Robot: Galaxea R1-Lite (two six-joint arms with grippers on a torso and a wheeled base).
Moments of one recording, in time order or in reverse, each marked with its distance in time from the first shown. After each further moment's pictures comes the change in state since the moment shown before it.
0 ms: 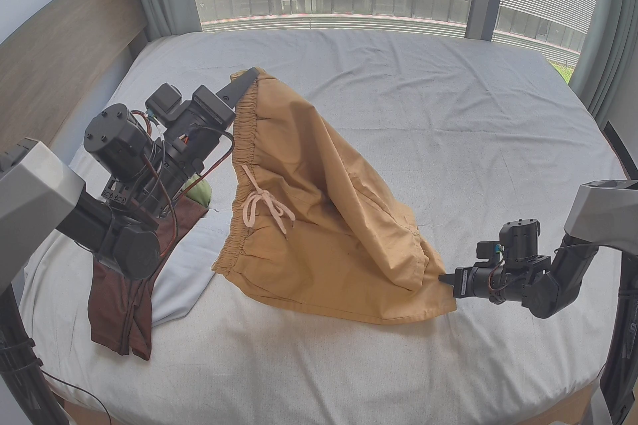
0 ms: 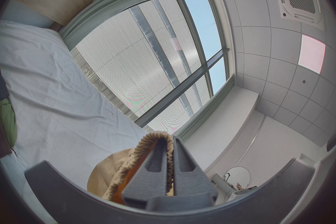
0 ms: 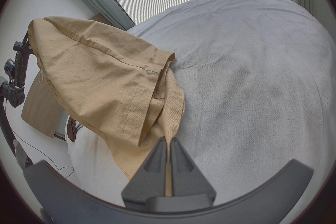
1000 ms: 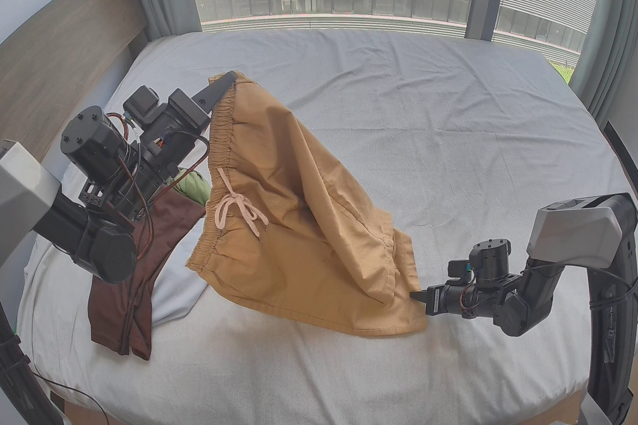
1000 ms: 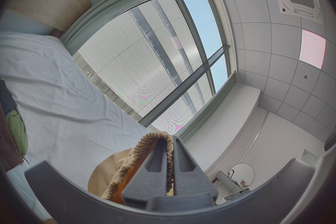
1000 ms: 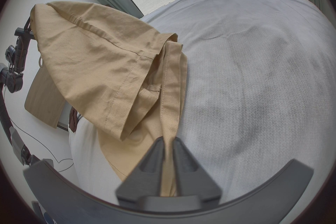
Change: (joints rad) left arm 0.060 -0.068 0.089 0.001 -0.047 0.018; right arm 0.096 0.171 -0.050 -0.127 0.005 0.023
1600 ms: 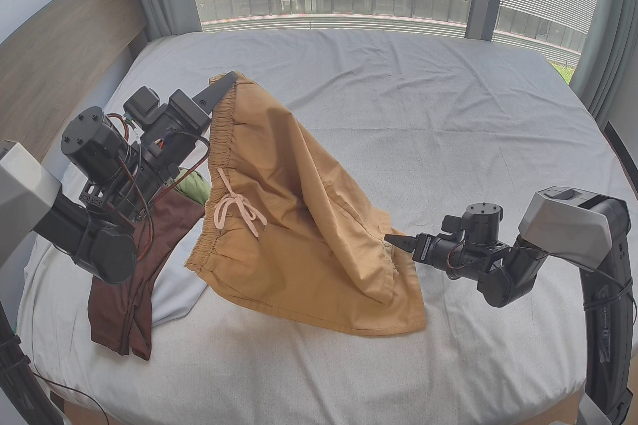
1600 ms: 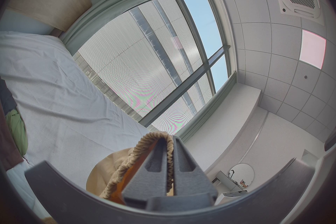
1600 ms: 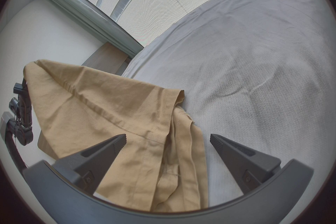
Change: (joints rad) left arm -0.002 0.000 0.003 -0.002 0.002 0.000; right arm -0.013 0.049 -0.306 -0.011 0.027 0.275
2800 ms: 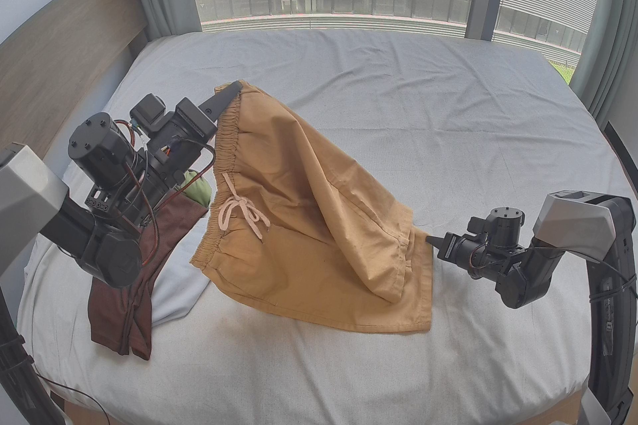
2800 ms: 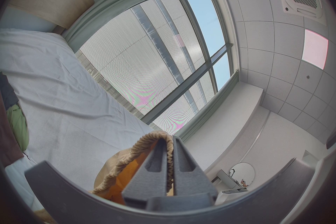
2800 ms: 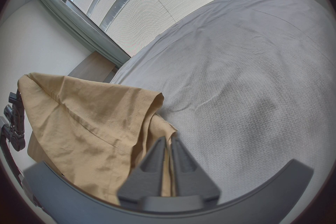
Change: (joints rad) left arm -0.009 0.021 0.009 0.000 0.006 0.006; right arm -0.106 0.014 0.071 -0.099 -0.040 -0.016
